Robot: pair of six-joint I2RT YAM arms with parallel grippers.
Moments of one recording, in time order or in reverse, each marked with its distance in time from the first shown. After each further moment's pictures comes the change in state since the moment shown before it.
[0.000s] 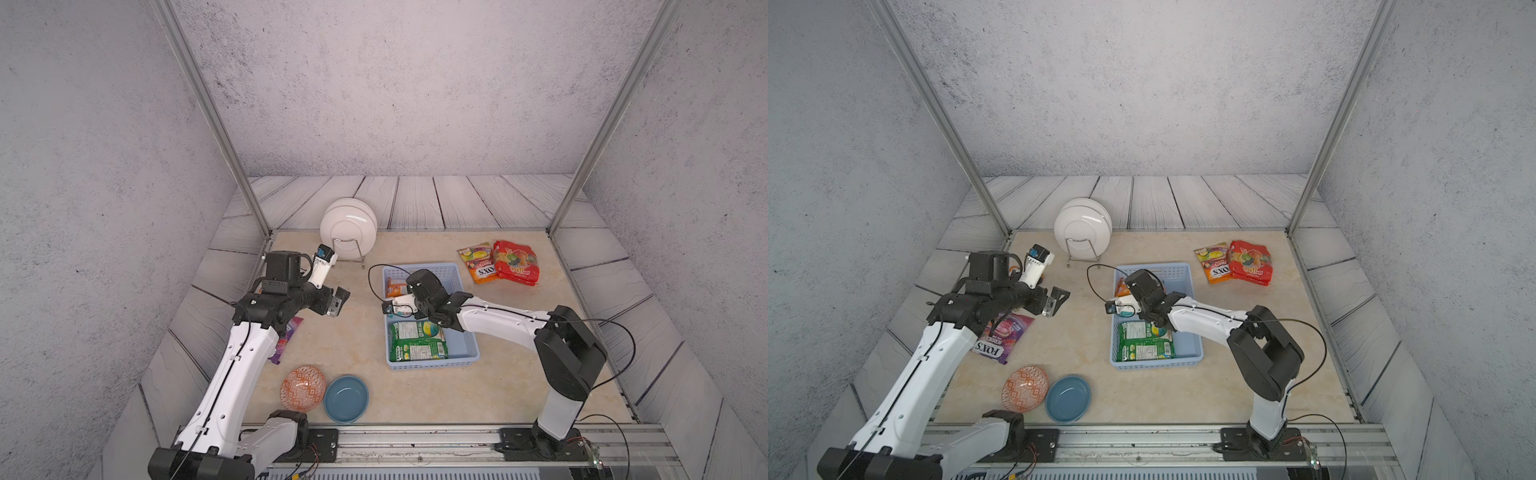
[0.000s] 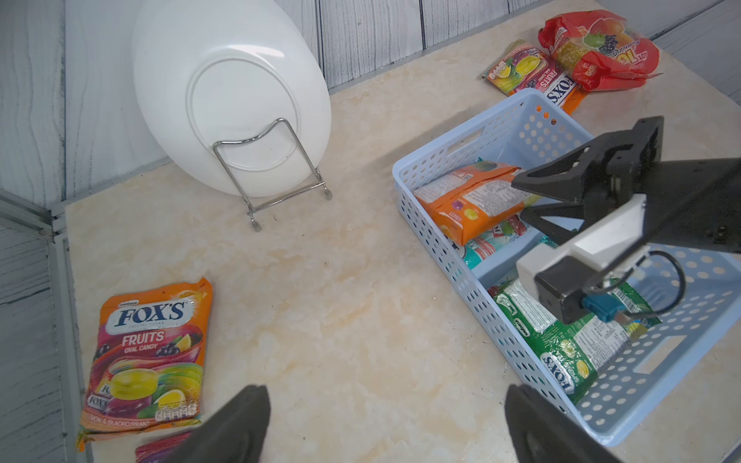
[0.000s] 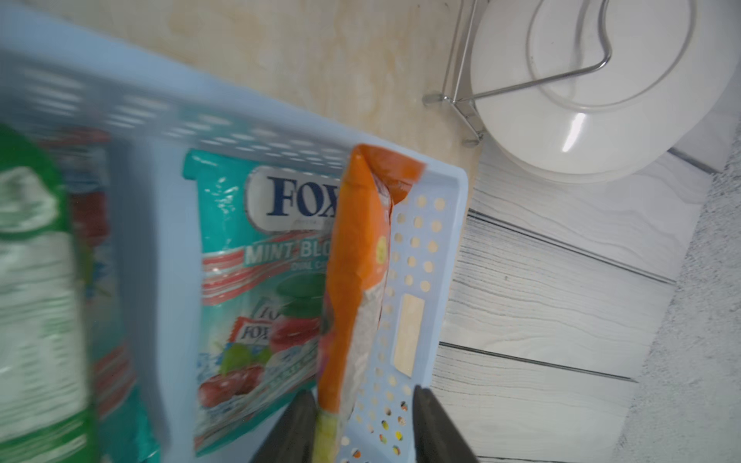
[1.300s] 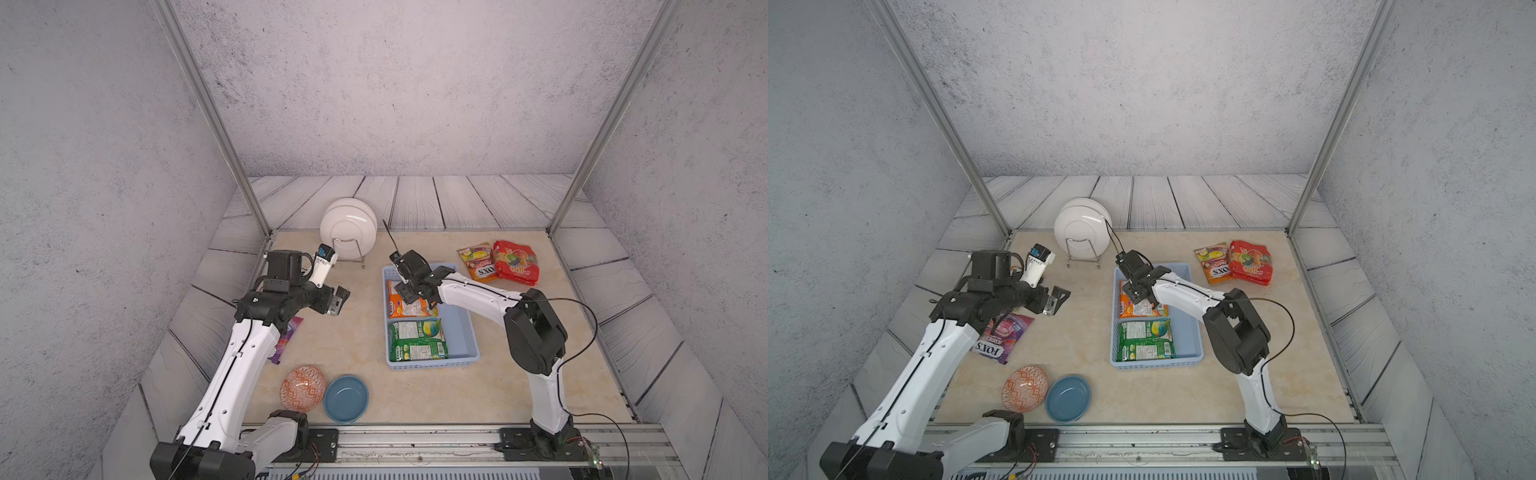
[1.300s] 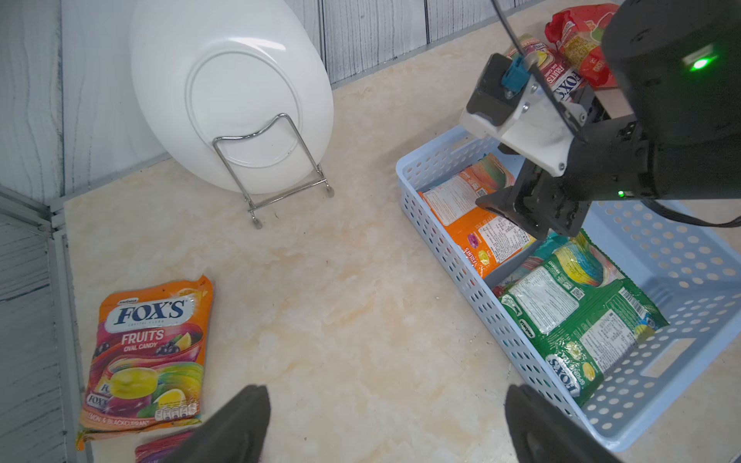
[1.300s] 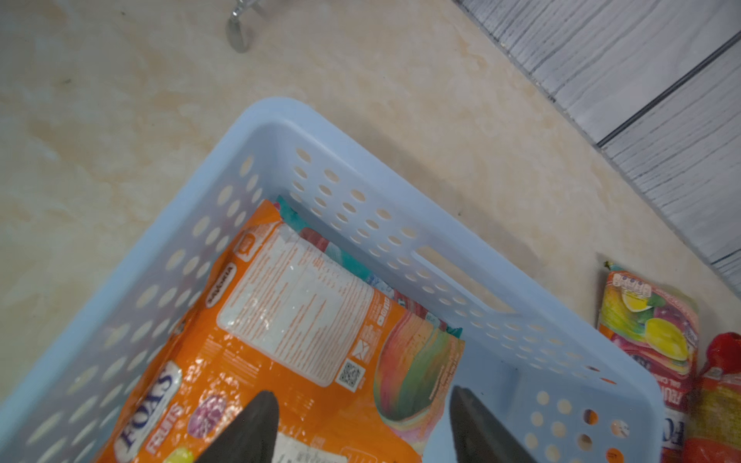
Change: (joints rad) left arm 0.000 0.018 0.000 0.006 -0.016 -0.003; right arm -0.065 0.321 0.433 -0.291 0.028 1.152
